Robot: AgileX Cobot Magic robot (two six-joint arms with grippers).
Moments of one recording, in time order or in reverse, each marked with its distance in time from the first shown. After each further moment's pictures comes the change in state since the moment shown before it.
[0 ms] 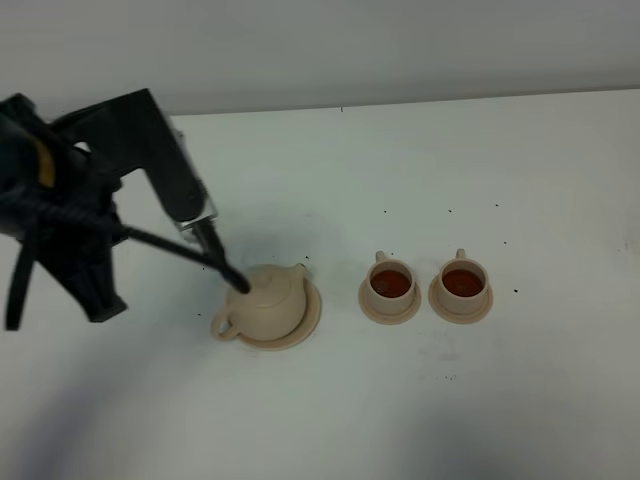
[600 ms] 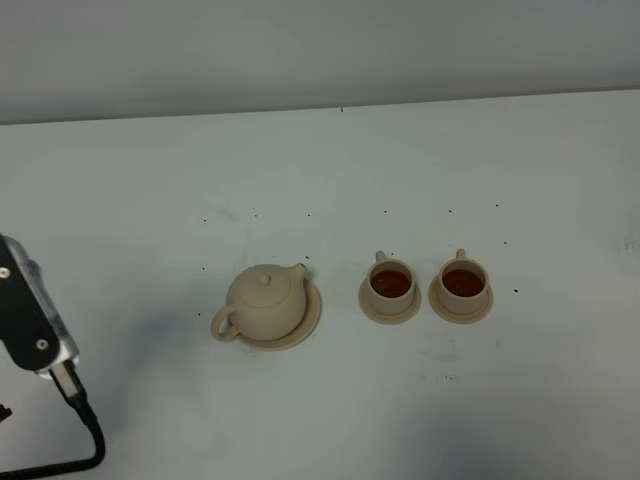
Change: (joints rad) left arm 0.192 -0.461 0.443 -0.007 -0.306 0.101; right arm 0.000 0.000 0.000 0.000 0.000 0.000
